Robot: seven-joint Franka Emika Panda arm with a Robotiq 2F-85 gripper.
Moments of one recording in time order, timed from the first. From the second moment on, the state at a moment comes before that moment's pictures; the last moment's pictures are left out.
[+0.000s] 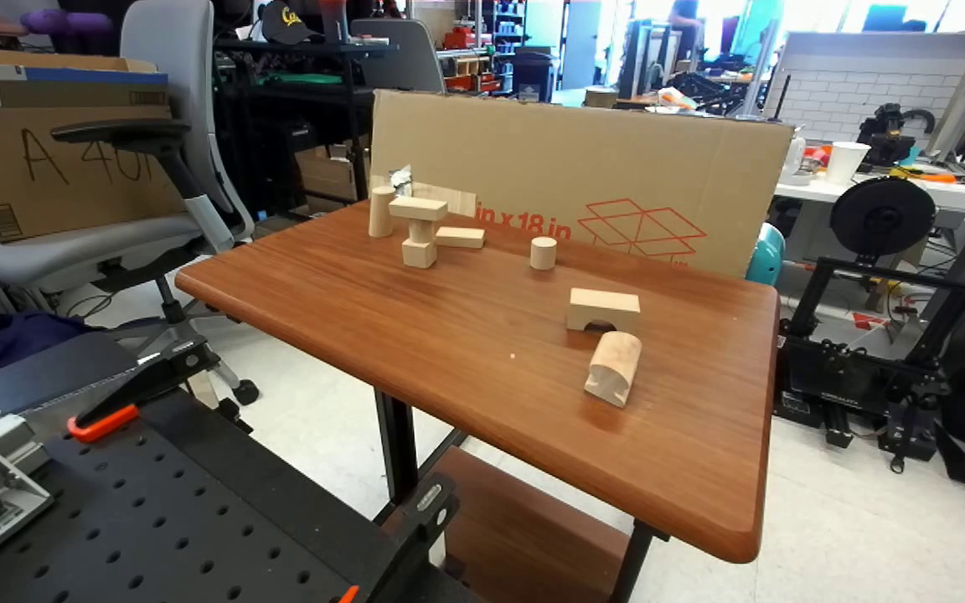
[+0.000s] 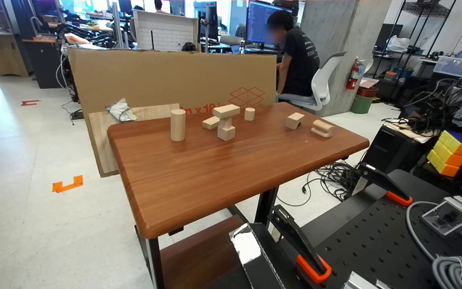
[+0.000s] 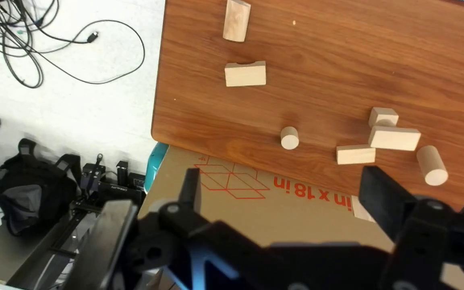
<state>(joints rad) -0.03 -0.21 -0.13 -2.25 -0.12 2.30 -0.40</state>
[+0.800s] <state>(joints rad) -0.07 0.24 -0.12 -2.09 -0.11 2.39 -0.48</state>
